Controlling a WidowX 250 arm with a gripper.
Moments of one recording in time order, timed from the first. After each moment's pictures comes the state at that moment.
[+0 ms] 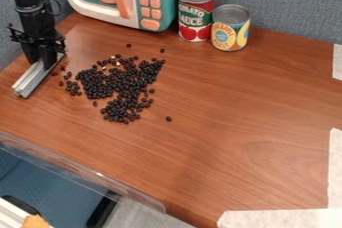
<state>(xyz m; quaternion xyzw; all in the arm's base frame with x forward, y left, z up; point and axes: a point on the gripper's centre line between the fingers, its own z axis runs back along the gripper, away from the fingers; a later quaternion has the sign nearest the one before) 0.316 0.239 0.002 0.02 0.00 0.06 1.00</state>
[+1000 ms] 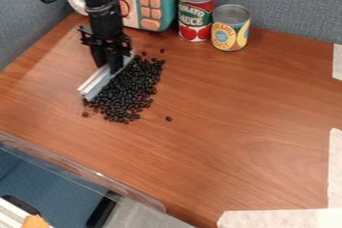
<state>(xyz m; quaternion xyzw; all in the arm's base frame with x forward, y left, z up) 0.349 0.129 0.004 -0.04 0.01 -0.05 1.00</state>
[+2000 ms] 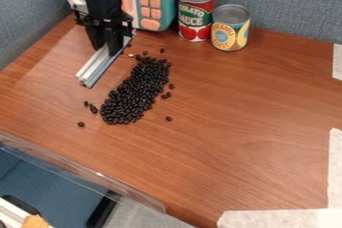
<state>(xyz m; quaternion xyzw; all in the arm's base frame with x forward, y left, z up) 0.341 0.128 0.059 0.00 -0.05 0.00 1.00</state>
